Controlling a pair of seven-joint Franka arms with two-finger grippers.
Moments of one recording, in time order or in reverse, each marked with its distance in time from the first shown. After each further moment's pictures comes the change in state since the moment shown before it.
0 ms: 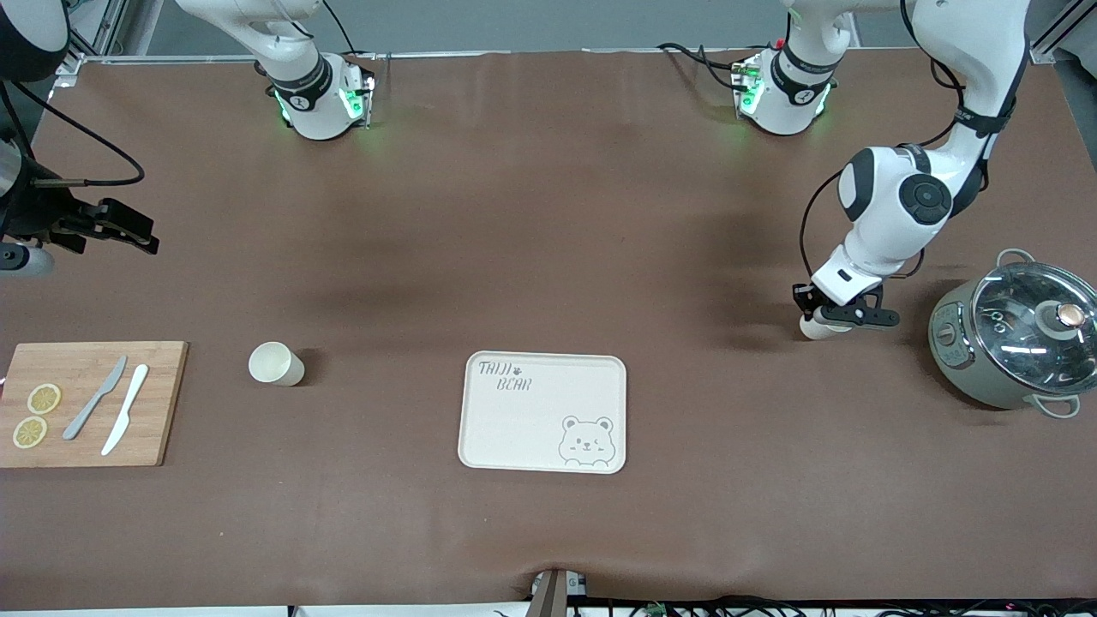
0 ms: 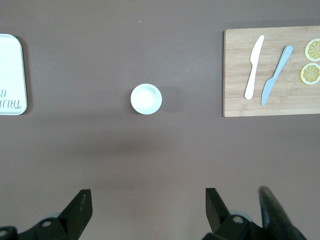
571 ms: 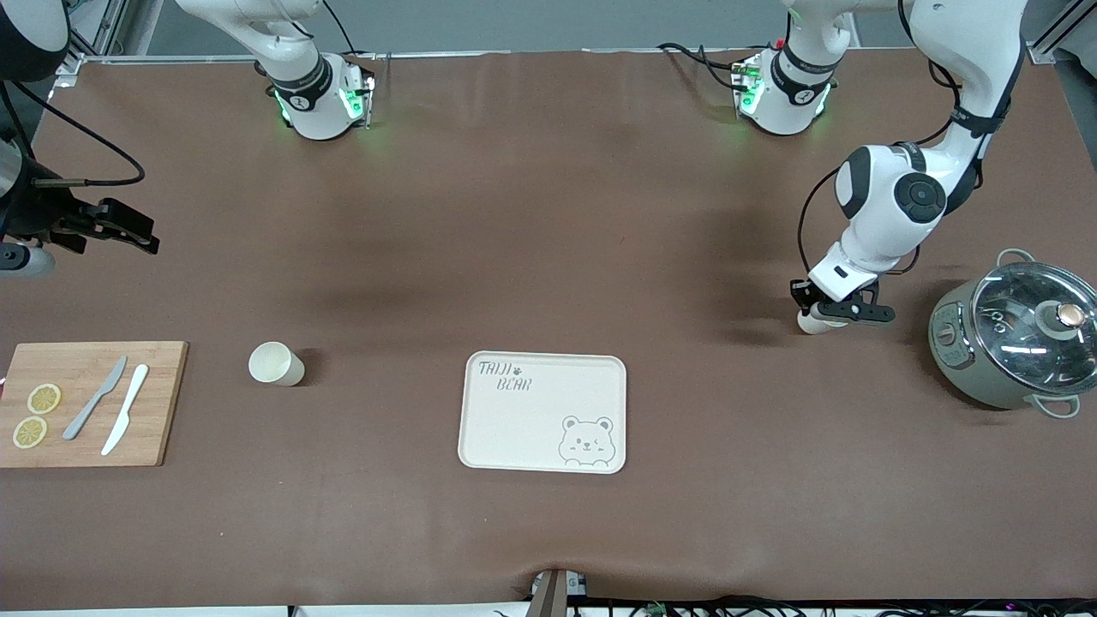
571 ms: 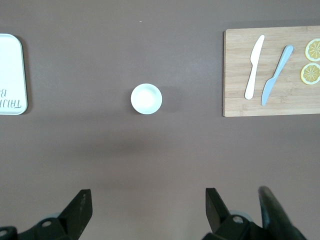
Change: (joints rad) left arm 0.002 0.017 0.008 -0.071 0.000 0.084 0.009; right arm 0.000 0.000 0.001 0.000 0.000 -0.001 0.000
